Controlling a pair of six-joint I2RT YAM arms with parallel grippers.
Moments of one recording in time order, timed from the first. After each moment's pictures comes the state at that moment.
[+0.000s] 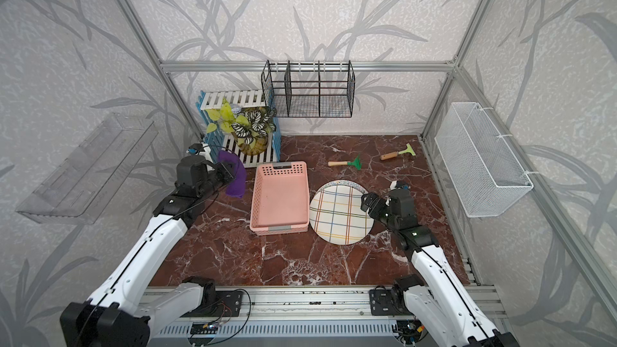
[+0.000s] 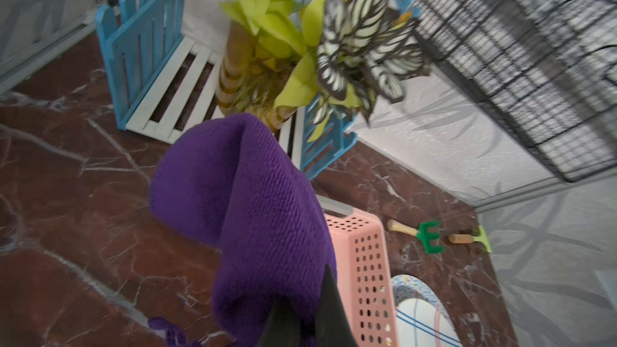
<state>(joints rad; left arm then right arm) -0.11 1.12 0.92 -0.31 -0.01 -0.59 0.21 0.81 0.59 -0.40 -0.09 0.77</state>
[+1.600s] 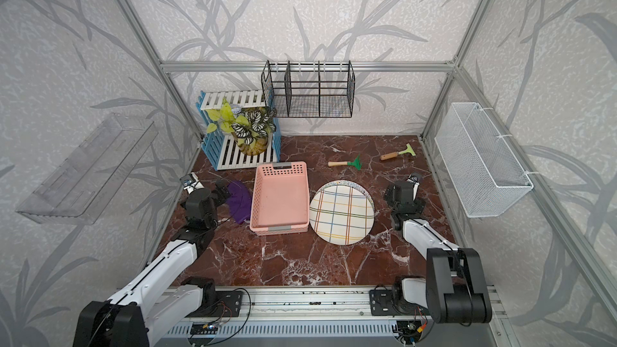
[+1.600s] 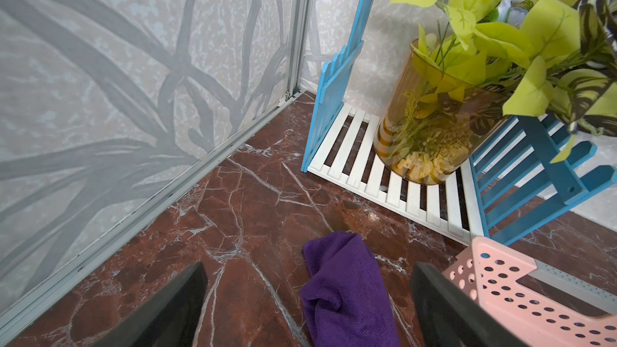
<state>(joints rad) -0.09 0.96 0.41 0.22 -0.52 -0.36 -0.01 1.34 0.49 0.23 0.42 0.32</state>
